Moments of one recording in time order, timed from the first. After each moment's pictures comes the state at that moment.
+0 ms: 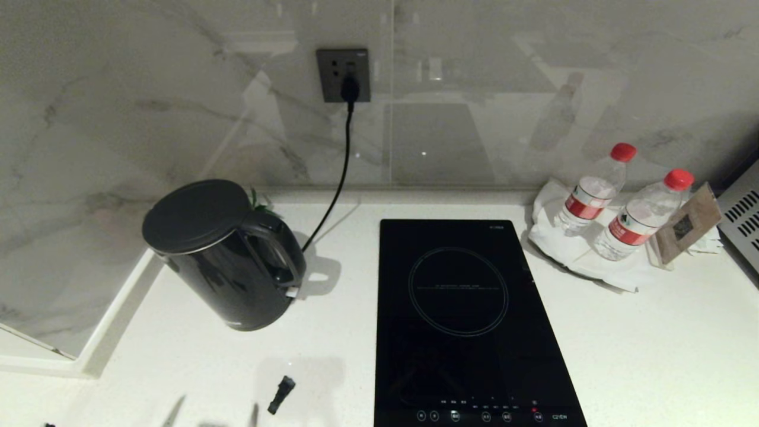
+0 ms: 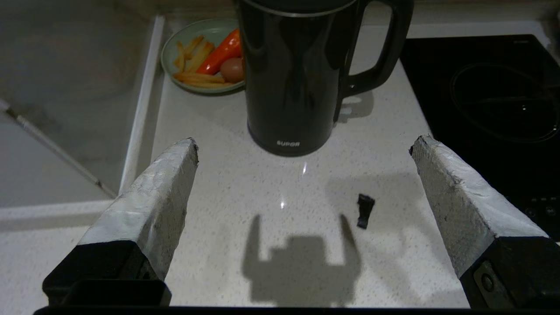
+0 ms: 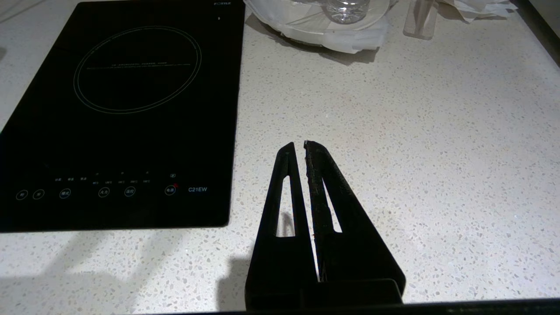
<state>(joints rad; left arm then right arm) 0.00 0.31 -0.30 -0.02 -0.13 0.02 0.00 0.00 0.00 0.00 0.00 0.00</state>
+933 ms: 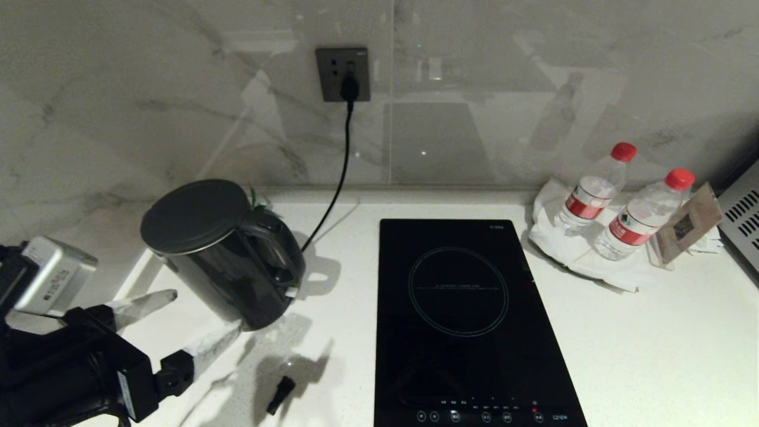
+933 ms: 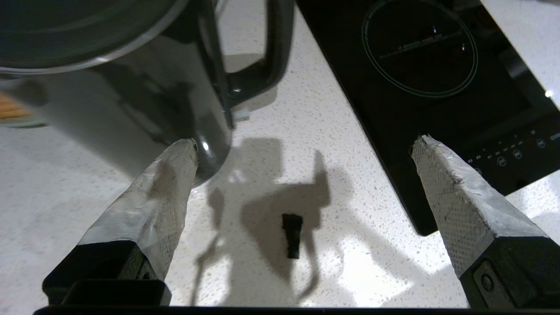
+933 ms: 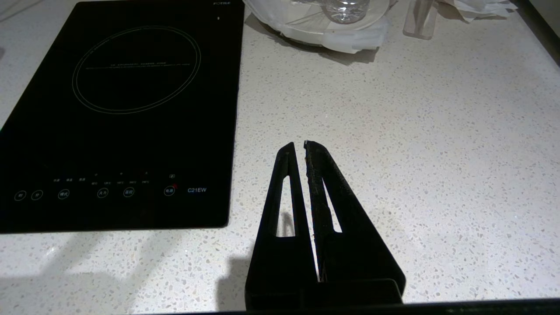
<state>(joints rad) -0.46 1.04 -0.40 -0.42 0.00 0.01 0.00 0.00 0.00 0.00 0.00 0.00</state>
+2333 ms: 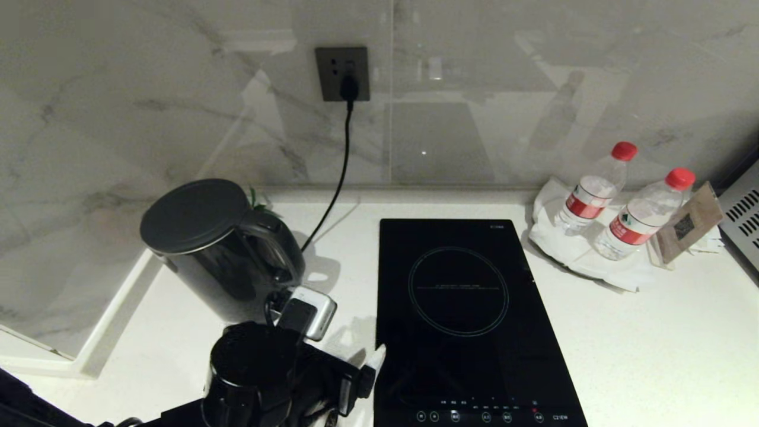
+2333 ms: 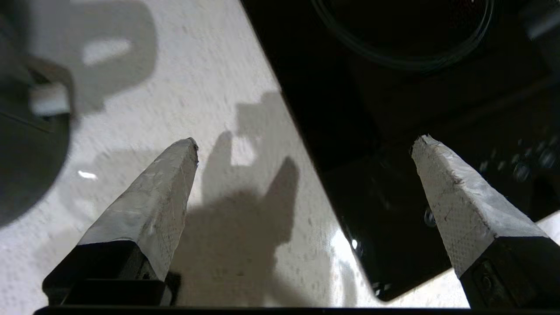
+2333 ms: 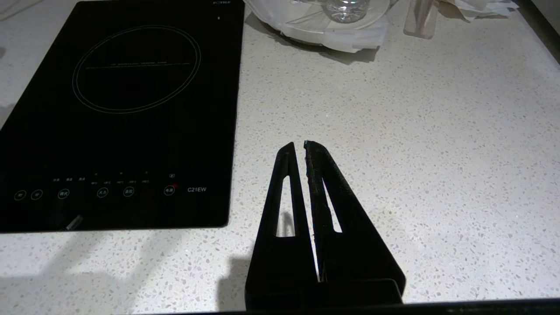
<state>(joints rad) -0.89 1.78 -0.39 -1.03 0.40 -0.14 0.00 0.00 0.00 0.00 0.00 0.00</state>
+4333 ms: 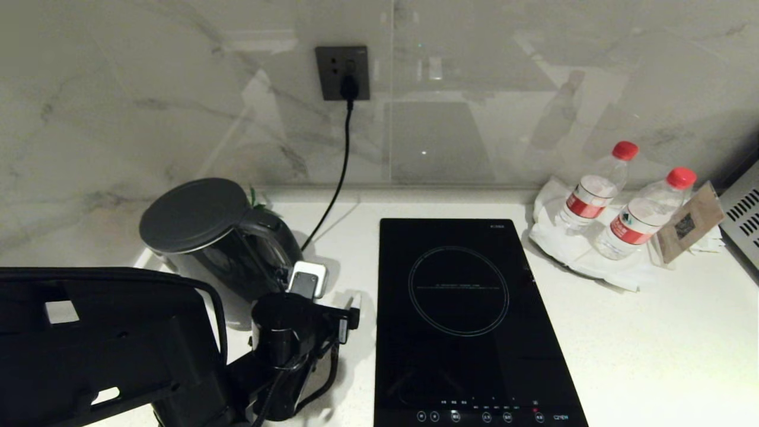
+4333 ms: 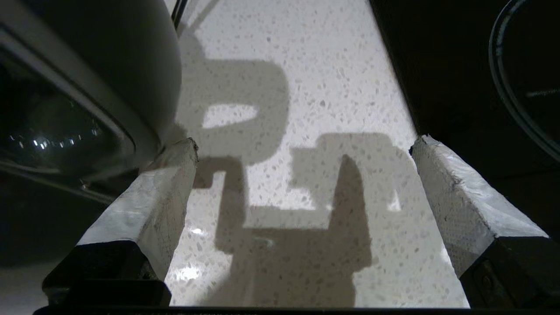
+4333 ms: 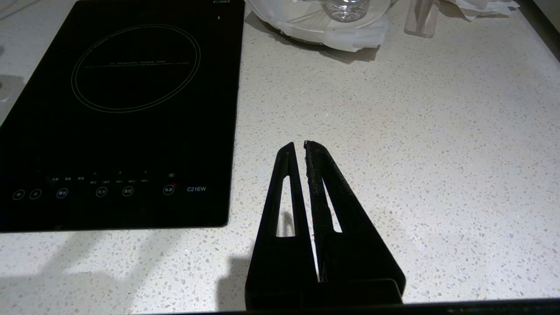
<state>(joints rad) -0.68 2.13 -0.51 -1.44 0.52 -0.01 0.00 0.00 0.00 0.00 0.00 0.00</state>
